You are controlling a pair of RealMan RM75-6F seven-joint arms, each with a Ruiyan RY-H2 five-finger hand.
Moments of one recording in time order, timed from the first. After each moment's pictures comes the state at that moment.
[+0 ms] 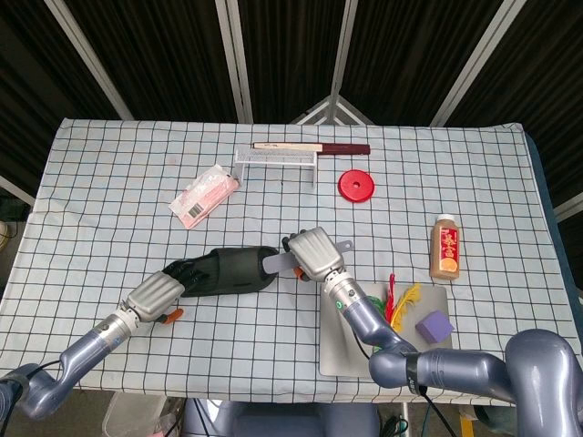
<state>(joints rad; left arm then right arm) -0.60 -1.38 0.06 -1.39 1.59 0.85 -0.01 0.96 -1.66 0.25 -1.51 -0.88 0.93 -0.66</state>
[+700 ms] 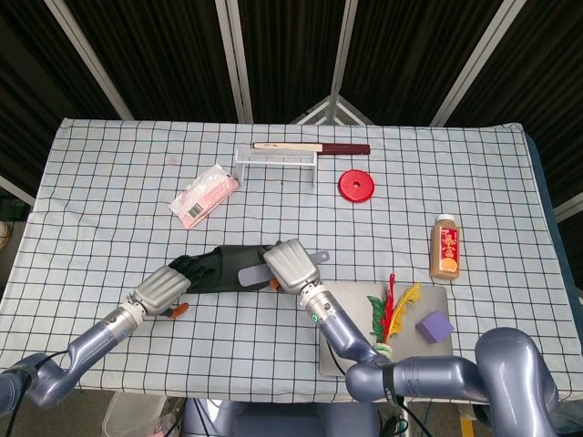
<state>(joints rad) -0.66 -1.40 0.06 -1.36 1.58 0.82 -0.04 1.02 -1.78 0.25 -1.52 -0.82 1.01 -0.74</state>
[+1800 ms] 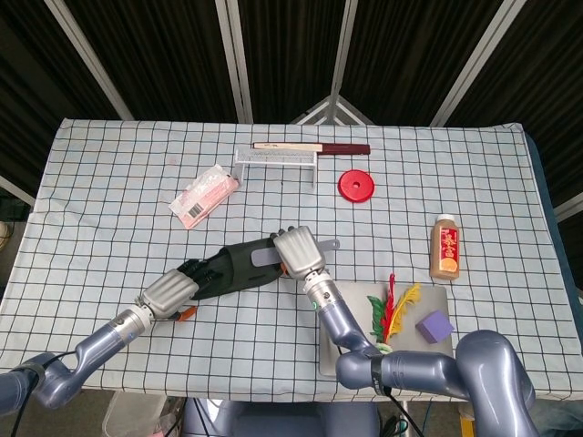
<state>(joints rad) -0.69 -1.42 0.08 -1.39 1.55 0.81 -0.01 1.04 -1.86 0.27 -1.35 -0.79 1.05 -0.78</state>
